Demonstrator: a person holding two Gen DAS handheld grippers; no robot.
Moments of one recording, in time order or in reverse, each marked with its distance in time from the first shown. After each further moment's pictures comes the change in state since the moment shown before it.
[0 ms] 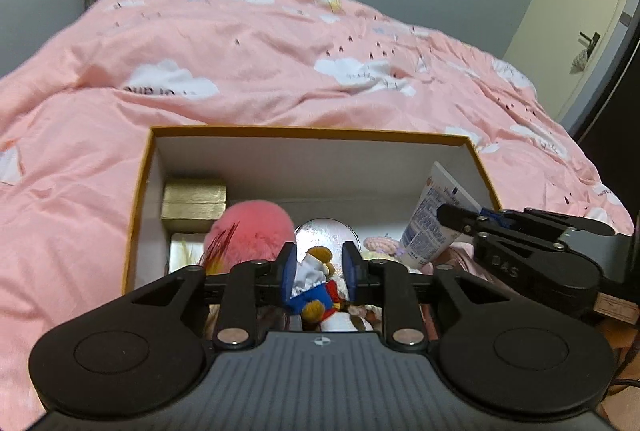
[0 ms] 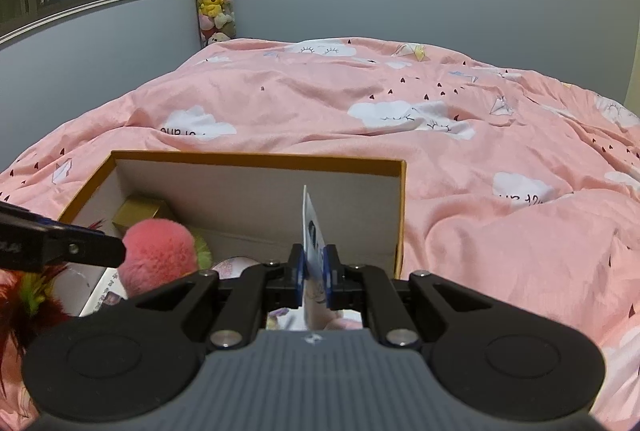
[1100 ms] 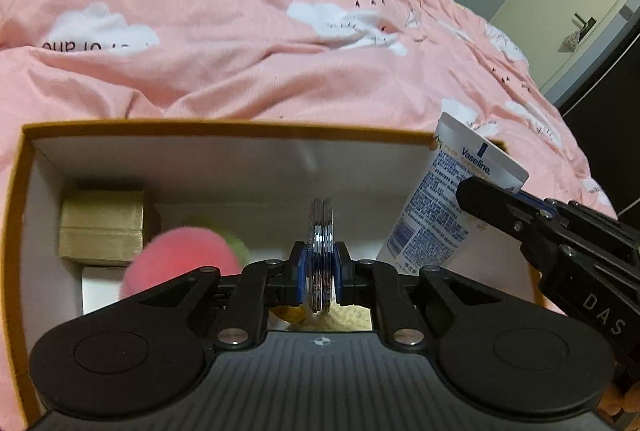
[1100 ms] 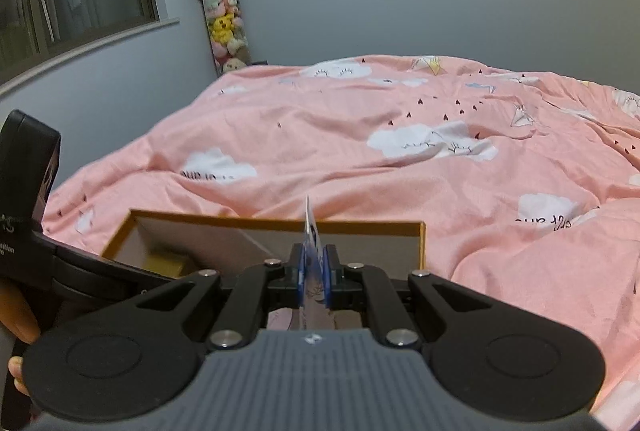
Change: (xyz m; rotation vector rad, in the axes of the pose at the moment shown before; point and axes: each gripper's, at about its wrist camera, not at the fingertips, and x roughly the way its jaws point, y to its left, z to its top) left arm 0.111 0.006 0.038 -0.046 0.206 -0.133; right arm 0.013 -0.011 0.035 0.059 -0.046 0.081
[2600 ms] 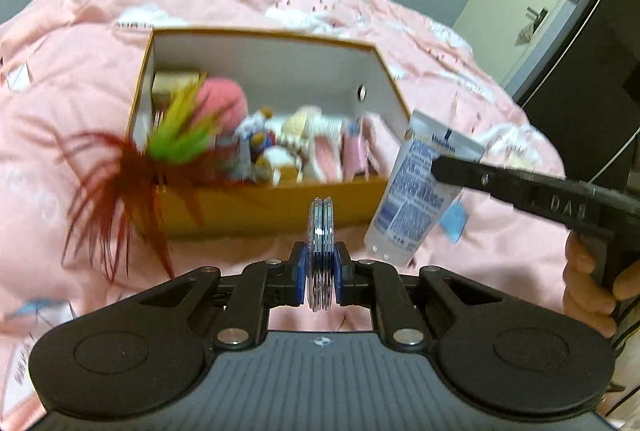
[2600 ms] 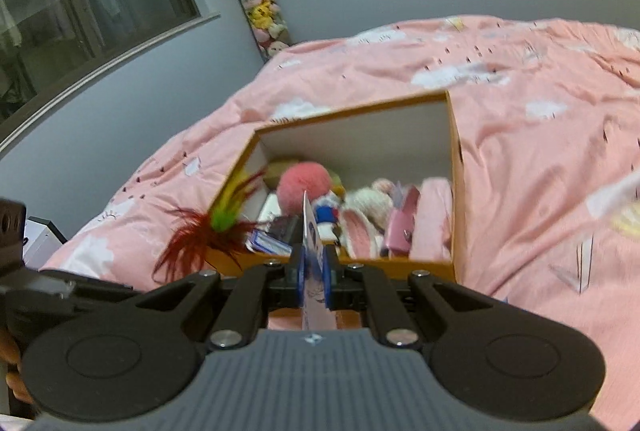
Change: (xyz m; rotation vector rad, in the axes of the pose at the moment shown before) left arm -0.180 -0.037 -0.174 0.057 -0.107 -0.036; right arm -0.172 0.036 -0.082 0.094 0.046 0.197
